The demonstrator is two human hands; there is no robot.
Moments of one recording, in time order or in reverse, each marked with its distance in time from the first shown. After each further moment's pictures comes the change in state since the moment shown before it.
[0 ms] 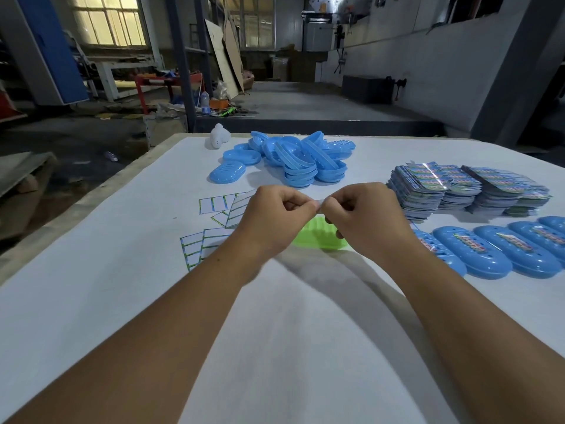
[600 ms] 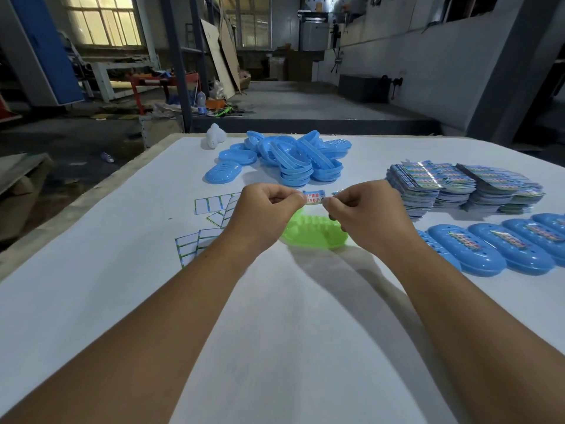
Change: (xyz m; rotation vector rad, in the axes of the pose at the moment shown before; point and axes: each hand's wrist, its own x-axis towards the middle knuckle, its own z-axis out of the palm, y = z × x) left_hand 0.002 0.006 -0.004 -0.077 0.079 -0.115; right_hand 0.007 0.012 -0.004 -0.020 0.019 0.090
